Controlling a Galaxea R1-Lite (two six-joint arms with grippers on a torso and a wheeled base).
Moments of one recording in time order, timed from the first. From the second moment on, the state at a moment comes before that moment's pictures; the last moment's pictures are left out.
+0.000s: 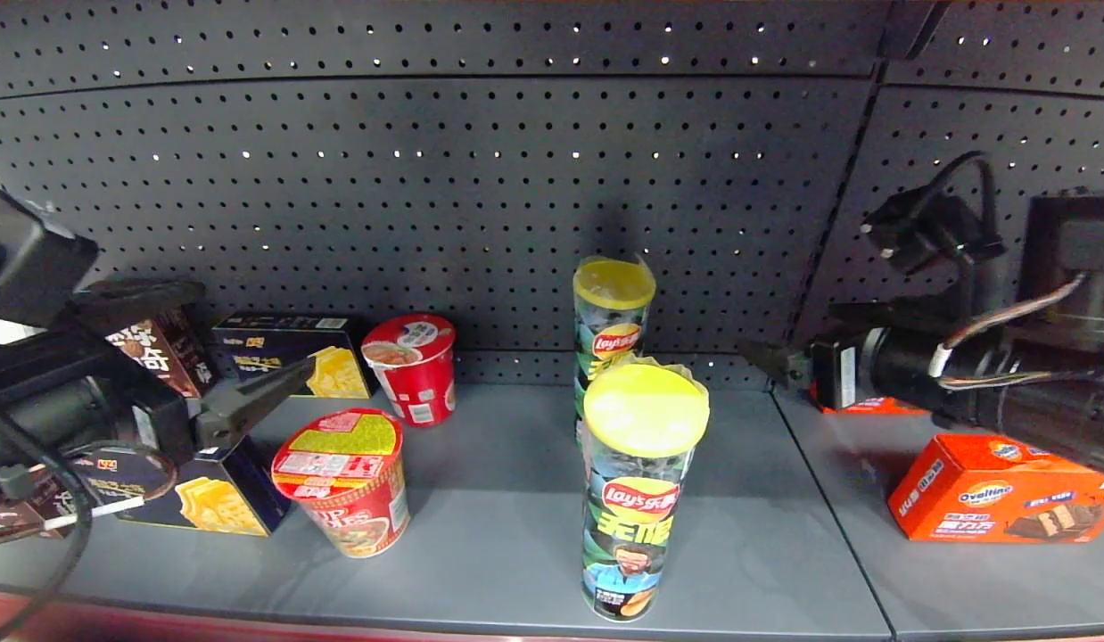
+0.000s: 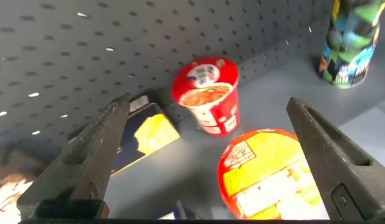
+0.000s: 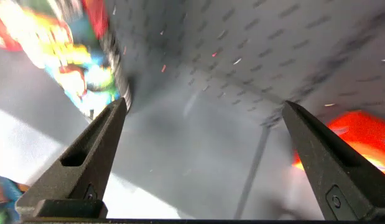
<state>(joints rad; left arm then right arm) -0.13 1.18 -0.61 -0.49 -0.21 0.34 0.56 1.45 -0.90 -0.36 -0.22 -0.10</state>
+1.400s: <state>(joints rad) 0.08 0.11 -0.16 -0.02 -0.14 0.20 0.01 0.23 -0.10 -0.17 -0.40 -0.10</state>
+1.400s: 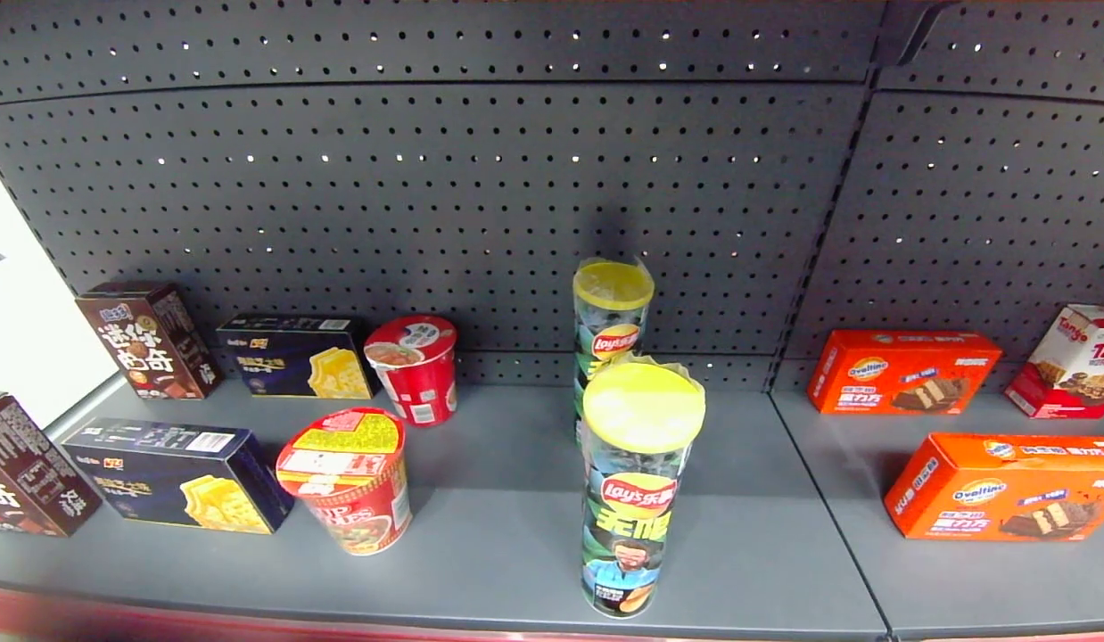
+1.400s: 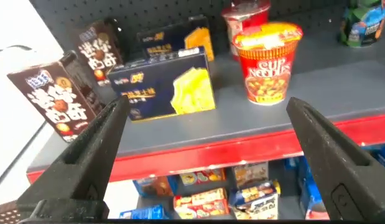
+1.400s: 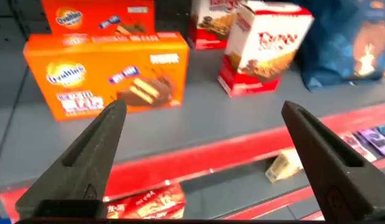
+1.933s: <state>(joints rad) 0.08 0.09 0.00 -0.09 -0.13 0.20 0.05 0.08 0.00 -0.17 -0.32 -0.07</state>
